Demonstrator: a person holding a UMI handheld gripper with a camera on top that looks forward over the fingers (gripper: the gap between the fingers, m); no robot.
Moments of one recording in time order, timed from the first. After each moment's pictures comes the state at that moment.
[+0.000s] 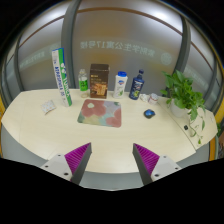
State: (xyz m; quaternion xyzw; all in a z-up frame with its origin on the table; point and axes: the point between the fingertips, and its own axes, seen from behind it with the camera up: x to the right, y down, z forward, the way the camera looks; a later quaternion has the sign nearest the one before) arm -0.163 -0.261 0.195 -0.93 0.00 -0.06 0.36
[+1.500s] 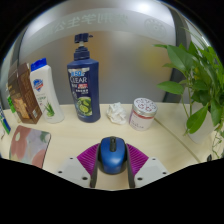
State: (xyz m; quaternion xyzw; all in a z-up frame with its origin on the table) arm 0.116 0.086 -0.012 -0.91 0.05 -0.05 0.42
